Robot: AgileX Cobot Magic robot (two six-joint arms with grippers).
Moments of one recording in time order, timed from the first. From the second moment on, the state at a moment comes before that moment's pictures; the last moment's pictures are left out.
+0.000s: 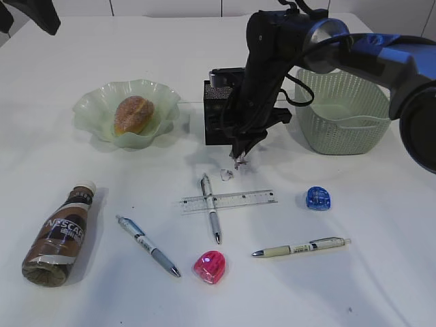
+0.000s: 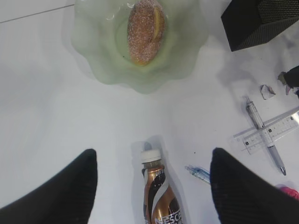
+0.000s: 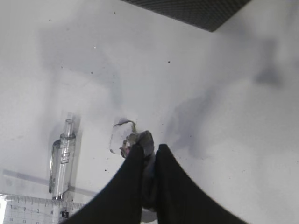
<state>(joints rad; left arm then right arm) -0.19 1.74 -1.87 -0.05 1.25 -0.02 0.36 2.46 -2.22 0.12 1.22 0.04</state>
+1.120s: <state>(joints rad) -0.19 1.74 -1.87 -0.05 1.25 -0.02 0.29 2.25 -2.22 0.05 1.24 0.04</state>
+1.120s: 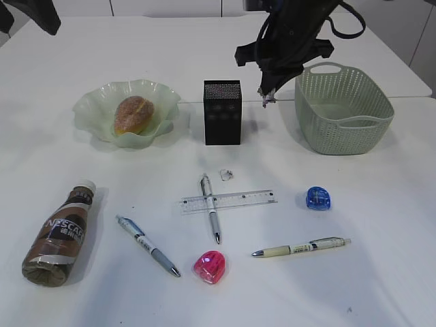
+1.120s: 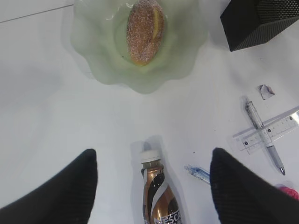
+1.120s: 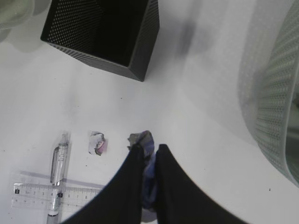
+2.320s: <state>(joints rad) -0.19 1.74 -1.87 -0.09 1.25 -0.02 0.02 2.26 -2.22 0.01 1.25 0.04</state>
